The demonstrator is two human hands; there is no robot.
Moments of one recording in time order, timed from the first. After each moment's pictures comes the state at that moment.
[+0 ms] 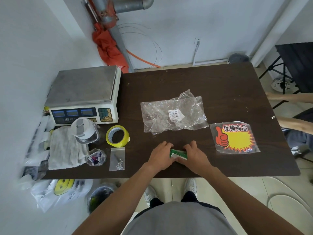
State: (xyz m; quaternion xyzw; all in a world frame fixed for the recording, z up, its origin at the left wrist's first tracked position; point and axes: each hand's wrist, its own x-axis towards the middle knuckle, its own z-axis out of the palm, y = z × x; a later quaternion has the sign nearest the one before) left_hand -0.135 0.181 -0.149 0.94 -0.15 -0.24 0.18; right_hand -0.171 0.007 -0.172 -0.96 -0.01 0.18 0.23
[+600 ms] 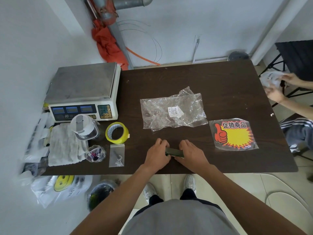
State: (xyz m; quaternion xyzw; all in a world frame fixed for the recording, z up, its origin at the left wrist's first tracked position) left_hand -0.151 0.192 -0.148 0.95 -0.11 -0.20 0.20; right_hand -0.177 0.015 -0.159 -0.96 -0.07 0.14 0.22
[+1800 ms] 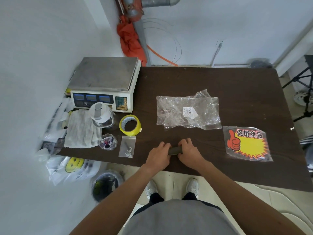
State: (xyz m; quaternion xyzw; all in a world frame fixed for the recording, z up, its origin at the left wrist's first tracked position) left_hand -0.173 0.221 -0.154 0.96 -0.09 -0.19 0.17; right_hand -0.157 0.054 -0.165 -0.93 -0.06 0.24 0.28
